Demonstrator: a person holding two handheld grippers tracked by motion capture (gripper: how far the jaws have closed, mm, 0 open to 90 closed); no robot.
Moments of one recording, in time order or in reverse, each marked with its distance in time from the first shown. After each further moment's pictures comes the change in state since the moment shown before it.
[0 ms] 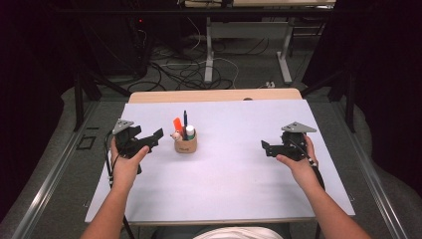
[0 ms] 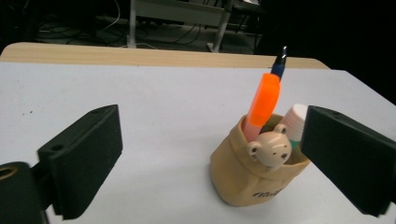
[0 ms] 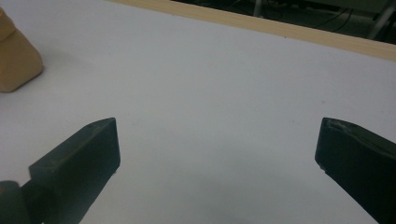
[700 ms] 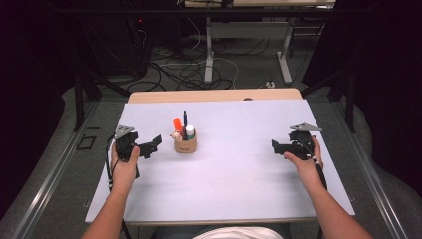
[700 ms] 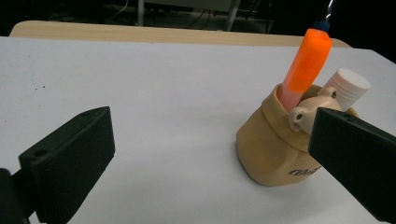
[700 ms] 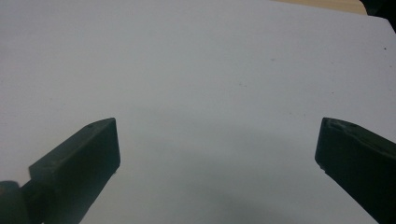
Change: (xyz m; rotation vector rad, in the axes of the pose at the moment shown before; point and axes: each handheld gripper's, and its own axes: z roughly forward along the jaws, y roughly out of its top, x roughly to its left) left arm 0.016 -0.023 0.011 0.047 0.034 0.021; right arm -0.035 -0.018 0.014 0.076 -0.126 0.076
